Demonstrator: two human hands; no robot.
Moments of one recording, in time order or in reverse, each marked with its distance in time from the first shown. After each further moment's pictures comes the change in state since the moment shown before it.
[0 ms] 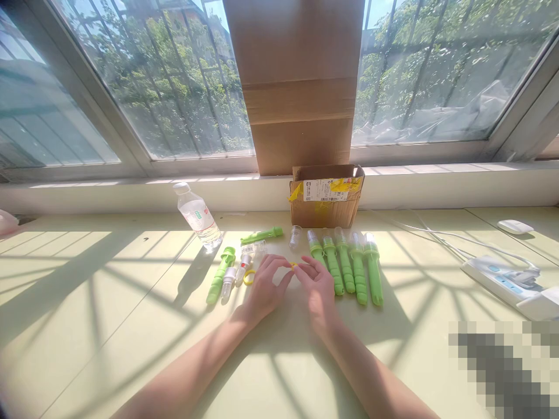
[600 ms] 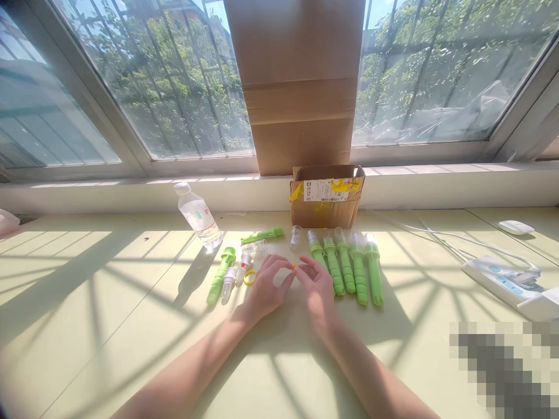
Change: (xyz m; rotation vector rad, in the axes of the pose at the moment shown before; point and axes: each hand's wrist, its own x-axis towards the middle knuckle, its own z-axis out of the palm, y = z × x) left_hand 0.001 0.000 -0.001 -0.071 -0.053 0.003; right_hand -0.001 -0.002 0.001 -0.036 -0.040 -0.013
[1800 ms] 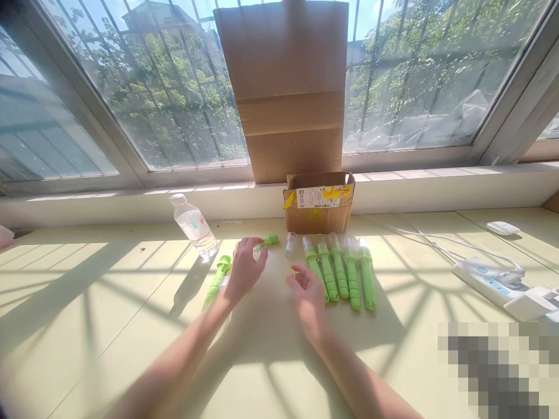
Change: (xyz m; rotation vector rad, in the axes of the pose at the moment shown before) left_hand 0.048 -0.023 -0.034 0.438 0.036 -0.390; right_hand -0.004 0.004 0.012 -0.020 0.014 0.024
